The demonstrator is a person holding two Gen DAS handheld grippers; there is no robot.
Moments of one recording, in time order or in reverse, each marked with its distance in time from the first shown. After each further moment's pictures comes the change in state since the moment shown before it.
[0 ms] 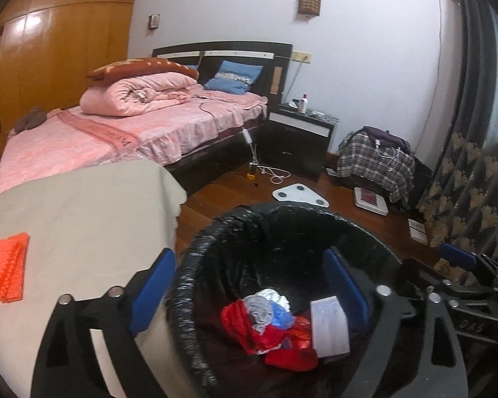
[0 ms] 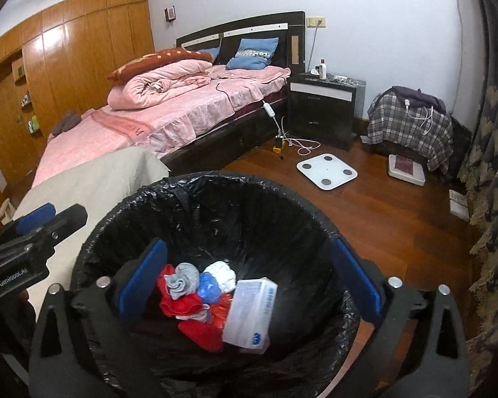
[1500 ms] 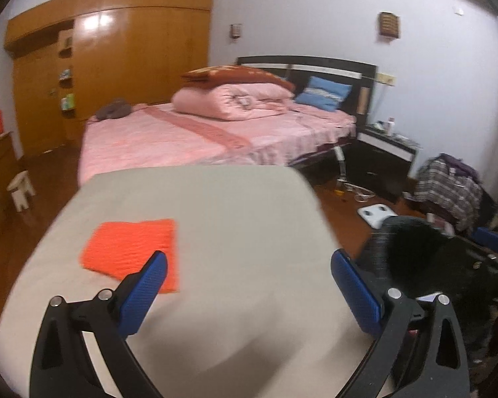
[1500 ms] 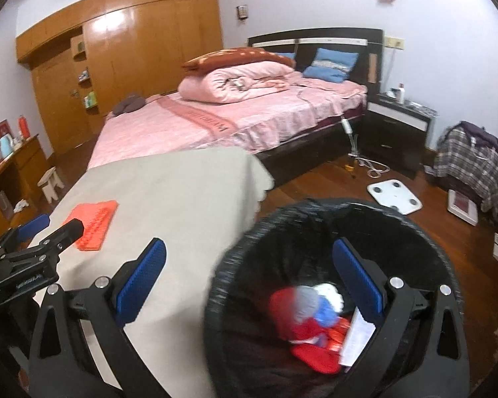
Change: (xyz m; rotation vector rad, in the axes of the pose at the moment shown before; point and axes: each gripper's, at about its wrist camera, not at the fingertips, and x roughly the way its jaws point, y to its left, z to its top) left arm -0.086 0.179 -0.021 -0.126 -0.052 0.343; right arm 0.005 0.170 0.020 -0.177 -0.016 0.227
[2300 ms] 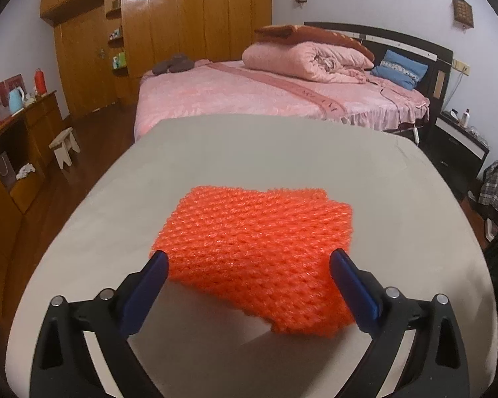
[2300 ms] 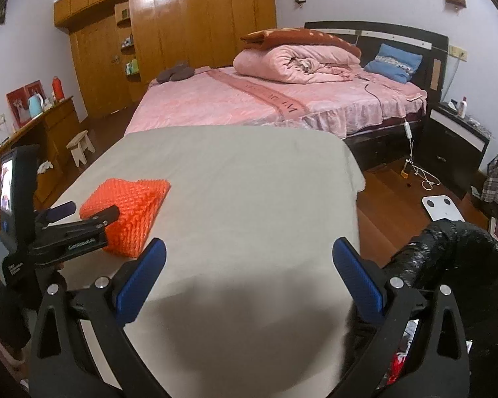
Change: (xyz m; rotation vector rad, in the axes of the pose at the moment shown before) left arm 0.110 0.134 -0.021 -0.112 0.176 0.204; right arm 0.102 0.122 0.006 -0.142 0.079 0.141
